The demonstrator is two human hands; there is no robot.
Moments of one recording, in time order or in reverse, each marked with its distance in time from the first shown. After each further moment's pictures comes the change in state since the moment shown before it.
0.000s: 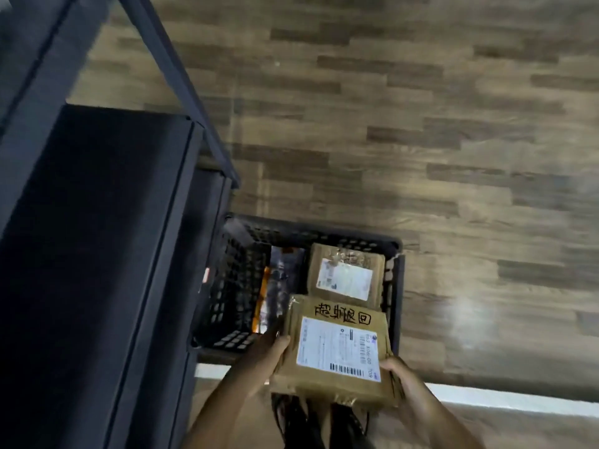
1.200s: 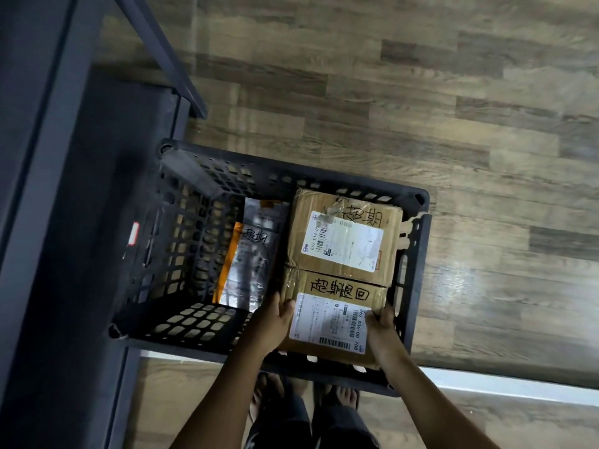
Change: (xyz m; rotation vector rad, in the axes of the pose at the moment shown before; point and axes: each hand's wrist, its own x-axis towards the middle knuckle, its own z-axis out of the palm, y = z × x) left_hand 0.169 -0.041 0.080 0.325 0.073 -0.073; right_hand 0.181 0.025 -0.025 -0.379 0.294 -0.178
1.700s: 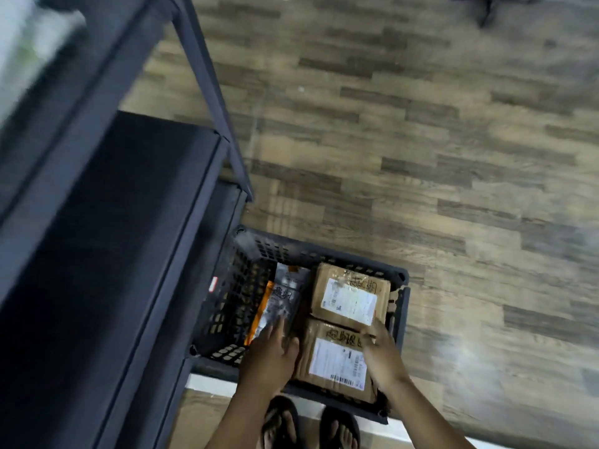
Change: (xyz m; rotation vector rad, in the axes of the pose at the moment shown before) left_hand -0.155 0.026 -0.096 0.062 0.266 0.136; right_hand -0.150 -0.113 -0.019 -0.340 -0.003 -0.326
